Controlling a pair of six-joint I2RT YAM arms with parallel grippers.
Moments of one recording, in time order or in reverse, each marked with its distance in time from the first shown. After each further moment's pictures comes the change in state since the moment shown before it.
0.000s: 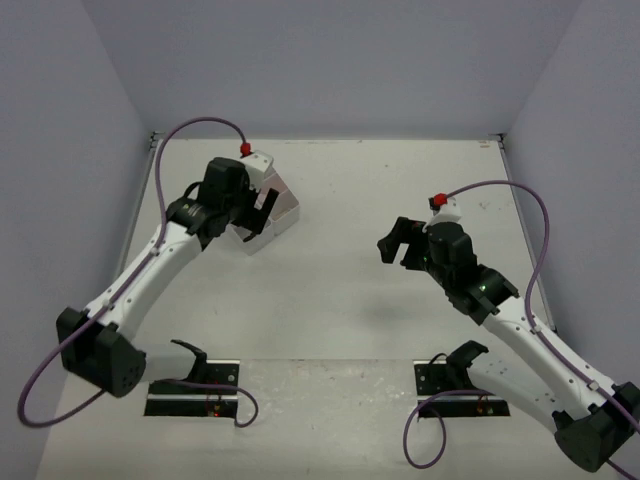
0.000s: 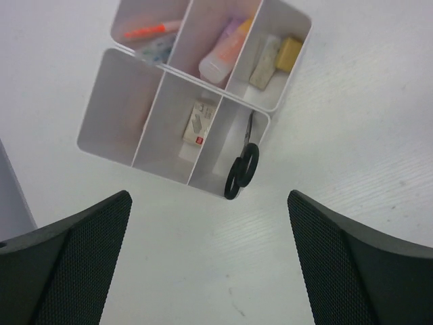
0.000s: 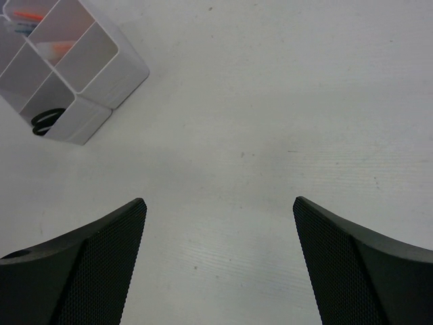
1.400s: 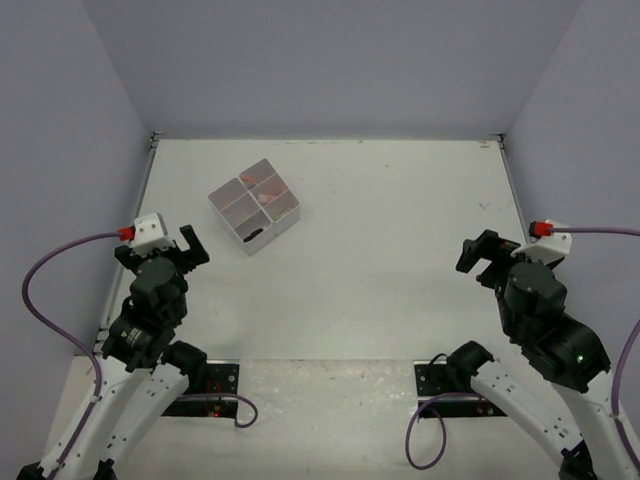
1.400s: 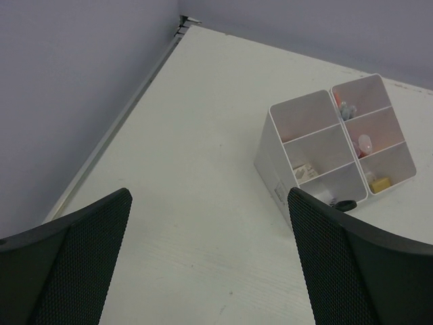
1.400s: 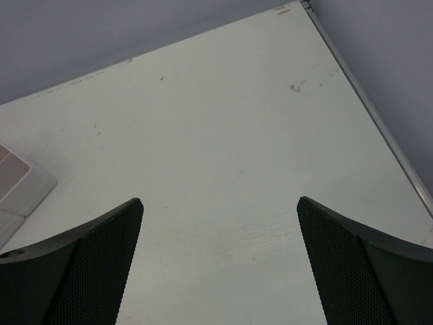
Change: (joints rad) left arm 0.004 -0.939 -0.586 0.239 -0.562 -0.371; right arm -0.001 -0.376 0.262 -0.480 0.525 -0.127
